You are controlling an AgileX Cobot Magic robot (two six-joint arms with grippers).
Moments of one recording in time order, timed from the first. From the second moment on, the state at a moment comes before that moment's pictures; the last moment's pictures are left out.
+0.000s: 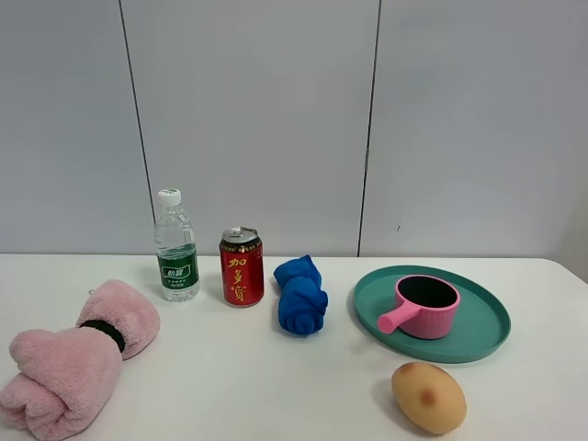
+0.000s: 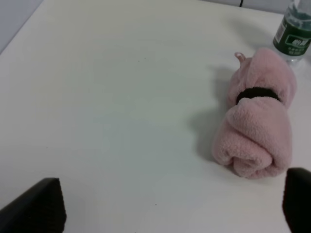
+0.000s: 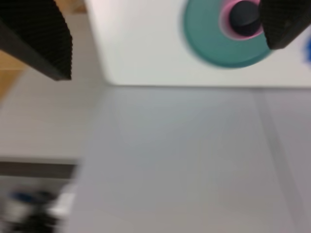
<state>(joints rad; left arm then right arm) 0.15 0.00 -0.51 0.03 1.06 -0.12 0.25 0.94 -1.69 -0.11 1.22 -0.02</state>
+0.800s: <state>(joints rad) 0.15 0.00 -0.51 0.03 1.06 -0.12 -0.14 0.31 -0.79 -0.06 1.00 -0.16</state>
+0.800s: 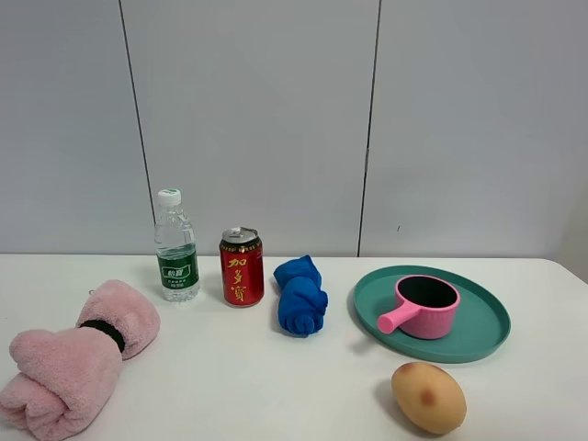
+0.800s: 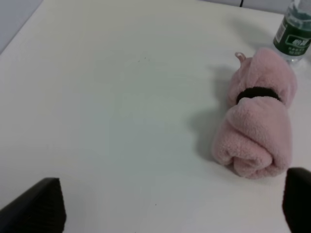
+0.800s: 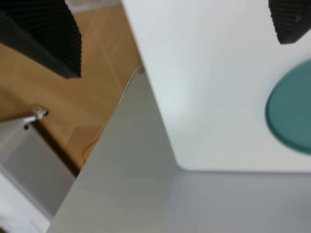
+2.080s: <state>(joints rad) 0.15 0.00 -0.51 0.03 1.06 -0.12 -0.14 0.00 -0.51 0.07 1.06 -0.12</state>
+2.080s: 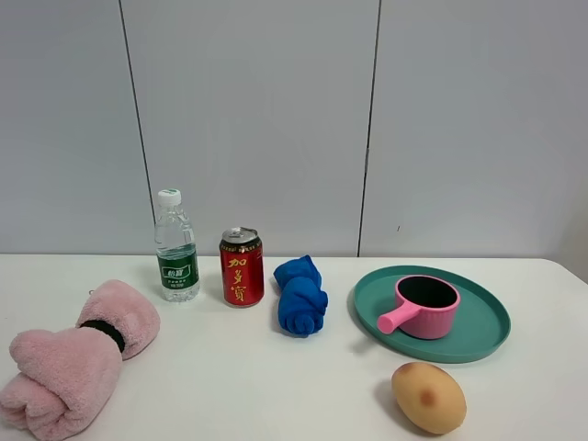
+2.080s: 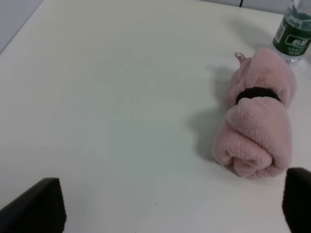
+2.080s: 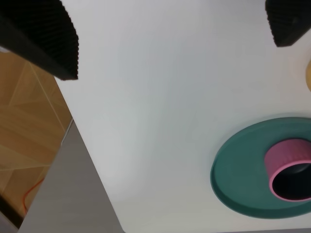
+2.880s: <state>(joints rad) 0.15 0.00 -0.51 0.03 1.06 -0.12 -0.14 0.00 -0.51 0.07 1.06 -0.12</state>
